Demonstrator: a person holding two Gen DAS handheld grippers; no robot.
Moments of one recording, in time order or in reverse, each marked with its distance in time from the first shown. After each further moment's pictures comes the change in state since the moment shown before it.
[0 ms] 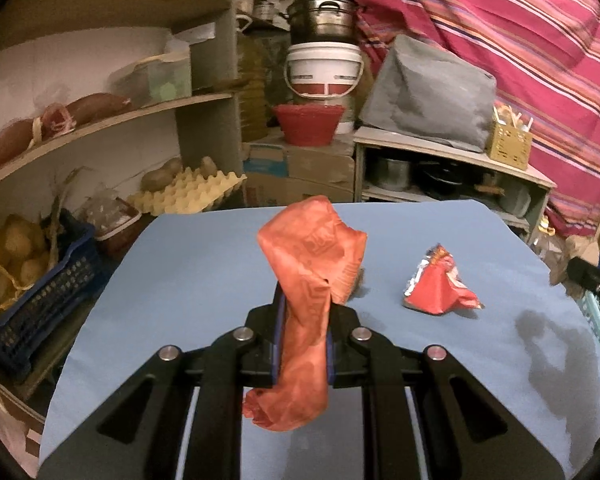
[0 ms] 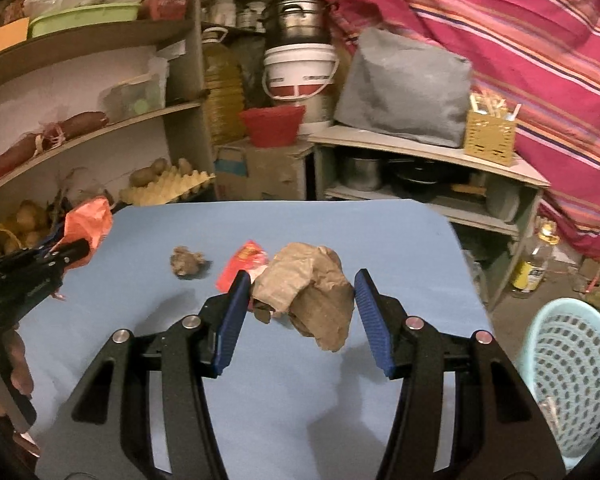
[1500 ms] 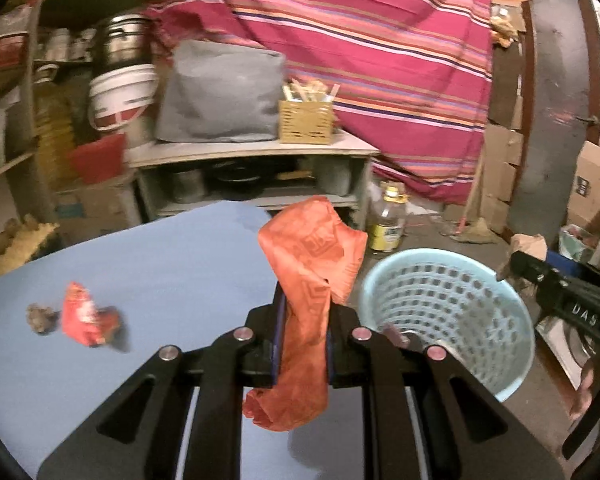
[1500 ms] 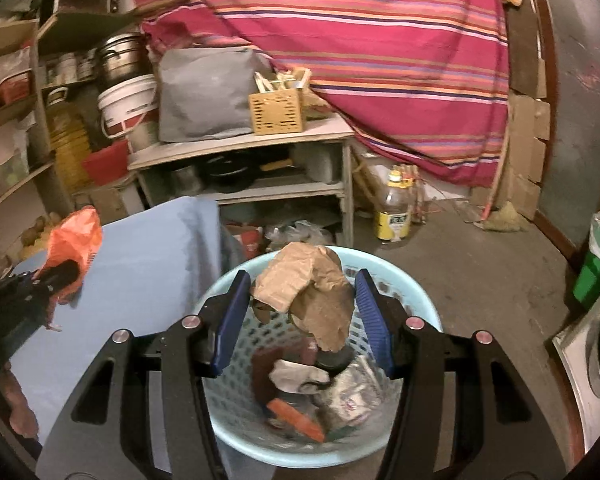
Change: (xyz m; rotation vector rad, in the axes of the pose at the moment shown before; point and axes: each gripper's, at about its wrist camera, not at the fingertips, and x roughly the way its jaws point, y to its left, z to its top) left arm -0.032 -0.340 -0.001 0.224 -0.010 -0.441; right arm -0.134 -0.273 -0.074 0.288 -0.005 -0.355
